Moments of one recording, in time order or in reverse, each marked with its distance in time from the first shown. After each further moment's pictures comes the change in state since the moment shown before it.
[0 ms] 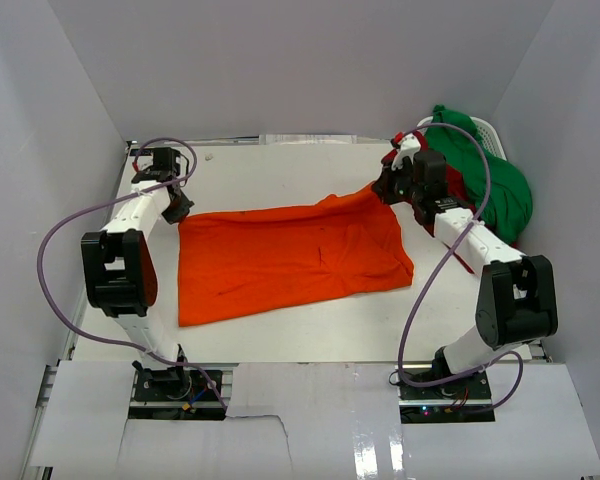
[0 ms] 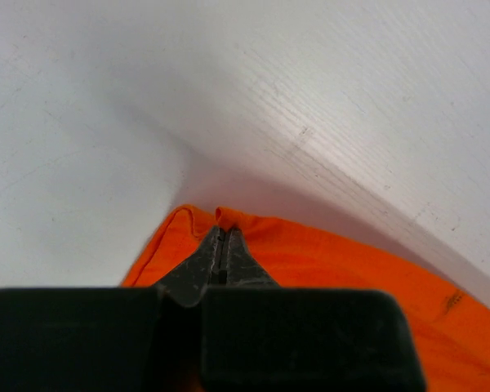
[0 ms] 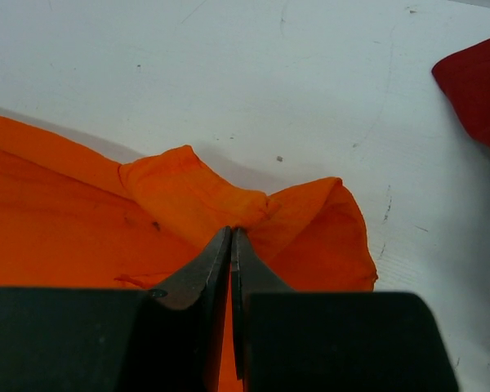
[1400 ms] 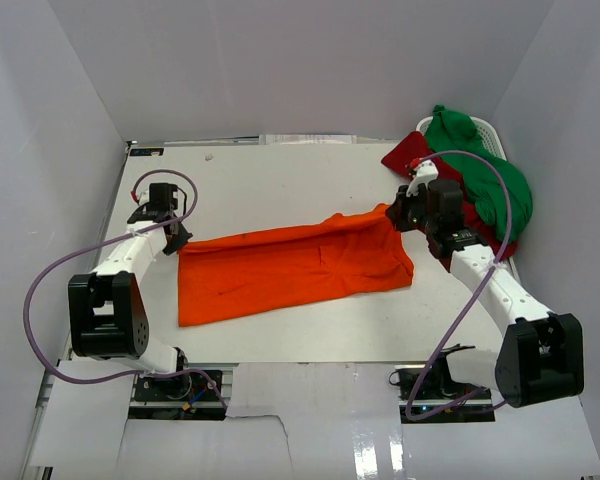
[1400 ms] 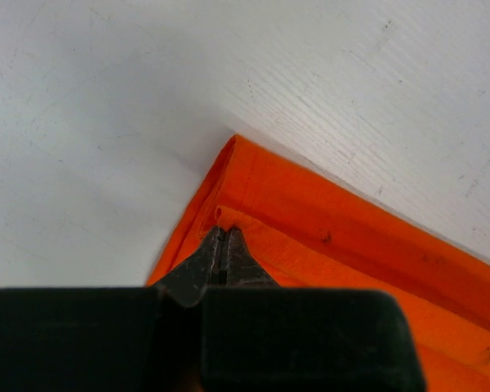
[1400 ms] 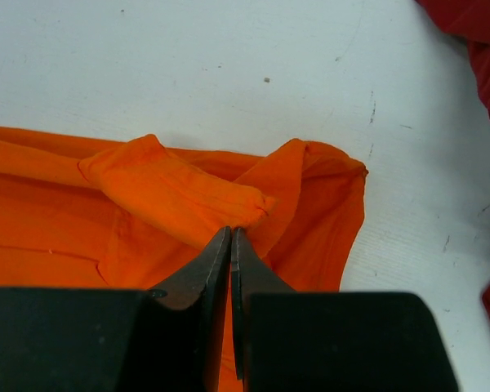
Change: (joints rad) left arm -0.002 -0.308 -0.416 0.171 0.011 0.066; right arm 0.000 -0.307 -0.236 -0.097 0.080 0.029
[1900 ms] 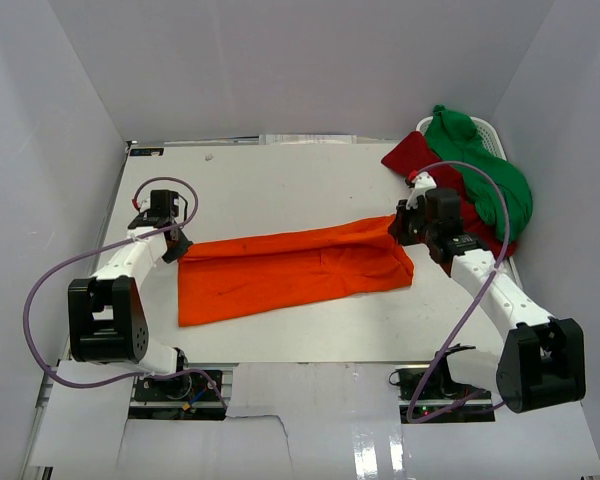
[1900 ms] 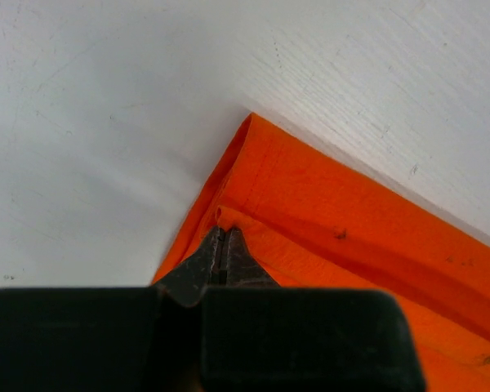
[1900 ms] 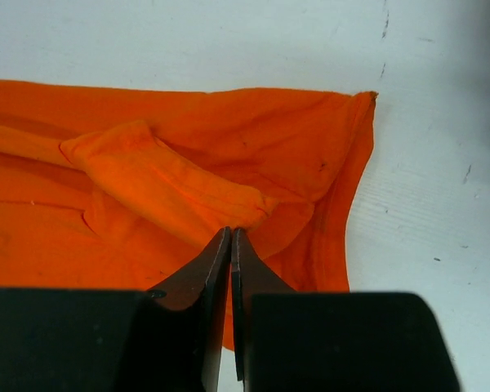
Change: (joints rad) left arm 0.000 -0.026 -0.056 -0.014 -0.001 0.000; right arm 0.000 -0.041 -0.045 -0.131 0.015 0.000
